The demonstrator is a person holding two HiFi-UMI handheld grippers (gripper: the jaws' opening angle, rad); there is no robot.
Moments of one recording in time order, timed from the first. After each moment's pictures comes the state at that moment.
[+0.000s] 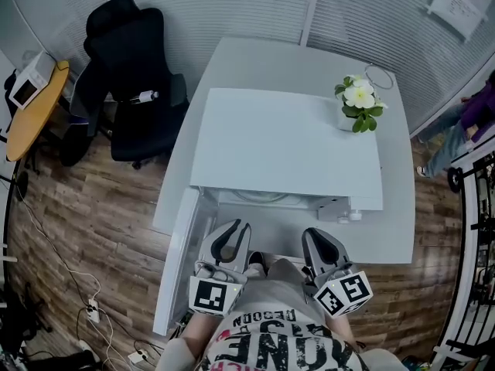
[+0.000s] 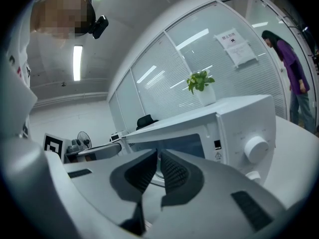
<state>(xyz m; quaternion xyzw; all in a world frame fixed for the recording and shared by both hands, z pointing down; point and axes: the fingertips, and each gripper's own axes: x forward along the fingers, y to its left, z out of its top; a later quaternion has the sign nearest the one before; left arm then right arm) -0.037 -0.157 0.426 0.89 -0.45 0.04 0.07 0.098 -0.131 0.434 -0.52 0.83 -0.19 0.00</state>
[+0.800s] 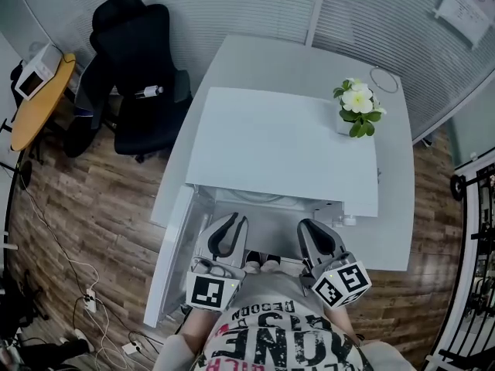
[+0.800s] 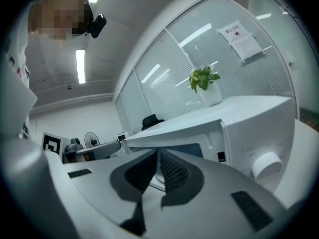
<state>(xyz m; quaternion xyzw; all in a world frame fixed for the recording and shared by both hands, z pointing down) -0.025 -0.168 0.409 0.88 -0.48 0.04 0.06 0.106 -0.156 0.428 -0.48 0.85 -0.19 0.00</state>
